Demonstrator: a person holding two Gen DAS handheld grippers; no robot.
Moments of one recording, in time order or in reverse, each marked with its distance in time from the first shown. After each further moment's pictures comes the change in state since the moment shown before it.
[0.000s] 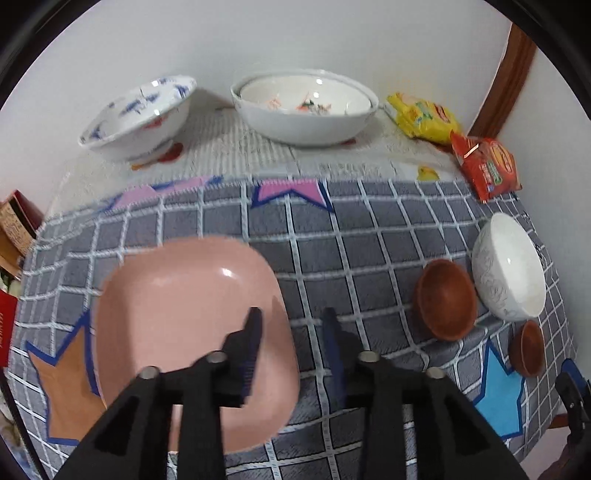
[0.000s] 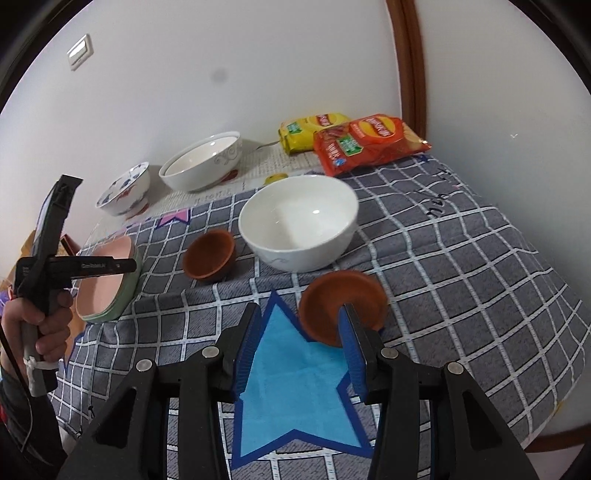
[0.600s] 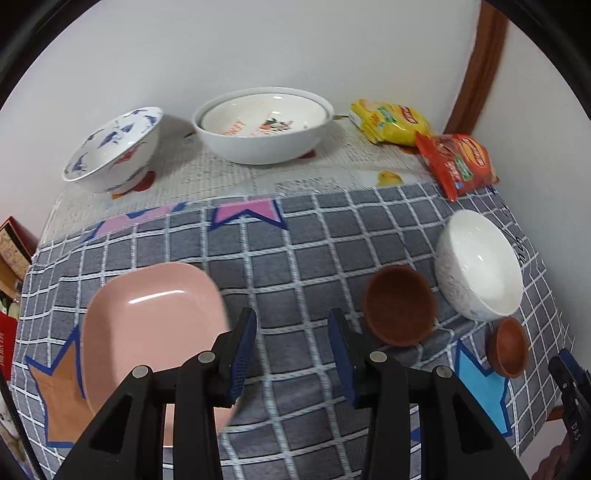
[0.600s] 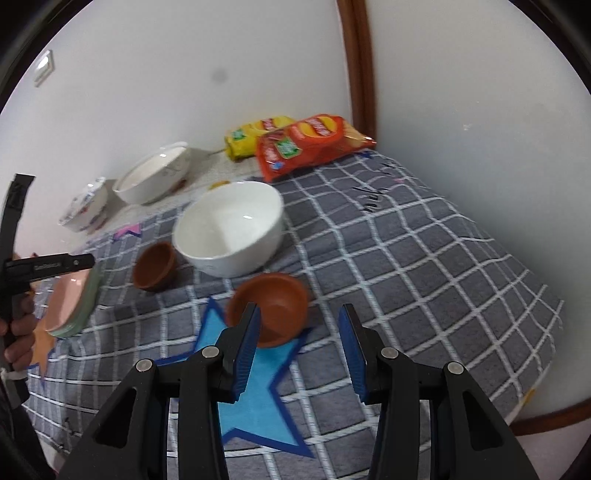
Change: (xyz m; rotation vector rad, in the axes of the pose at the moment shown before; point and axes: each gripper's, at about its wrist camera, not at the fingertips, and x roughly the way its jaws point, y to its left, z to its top) left arm -0.011 -0.042 0.000 0.065 -0.035 -0.036; right arm -0.008 -0.039 -0.002 0.052 0.001 -0.169
